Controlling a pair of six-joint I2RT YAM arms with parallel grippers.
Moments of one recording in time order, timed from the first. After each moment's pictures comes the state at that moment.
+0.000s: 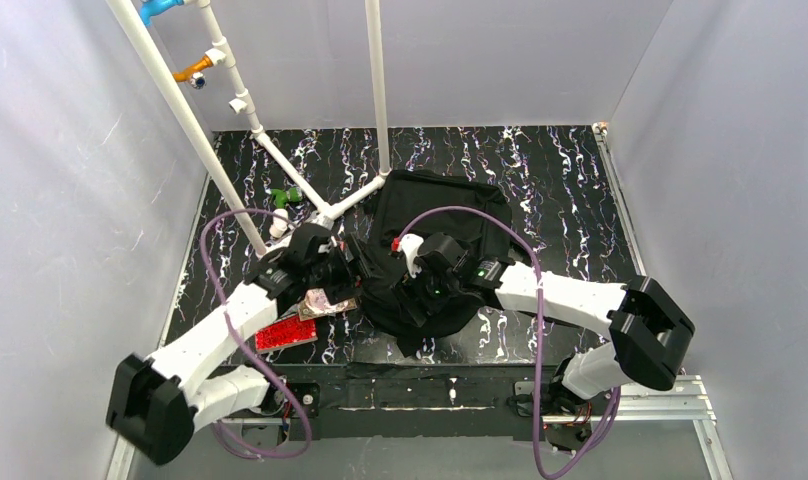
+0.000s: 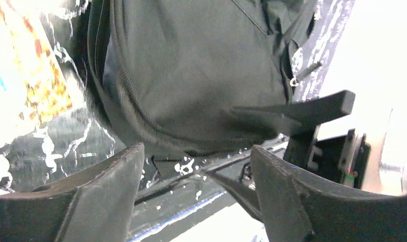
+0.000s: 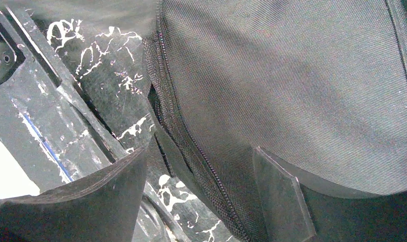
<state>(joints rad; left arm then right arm) -0.54 0.99 0.67 -0.45 0.22 -1.01 1.00 1.43 0.90 -0.31 -0.17 0.16</state>
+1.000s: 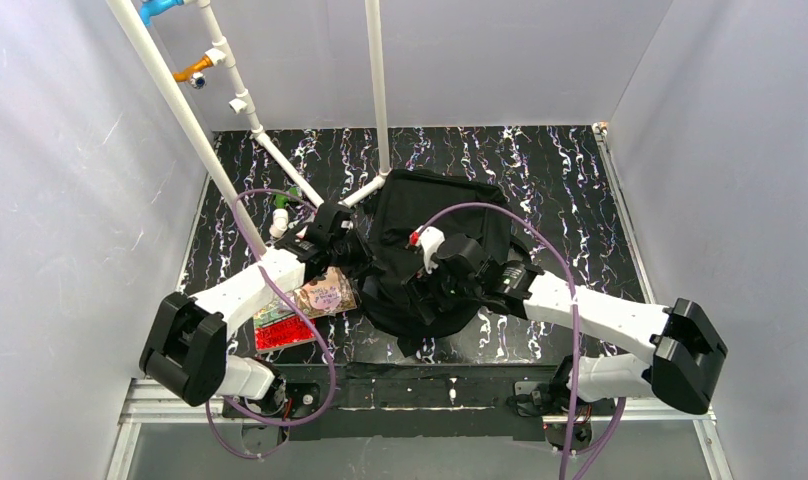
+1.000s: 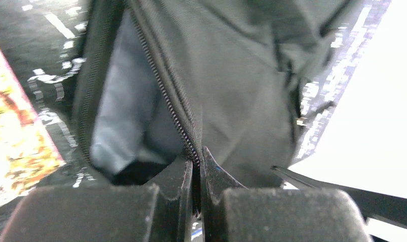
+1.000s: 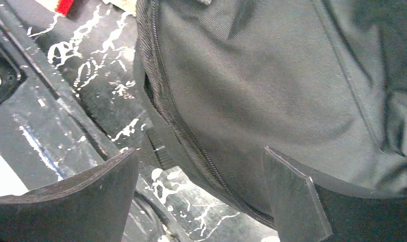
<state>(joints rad) -0.53 1.36 0.83 -0.39 0.18 -0.97 1.00 1.26 0.85 -0.32 -0.07 0.18</state>
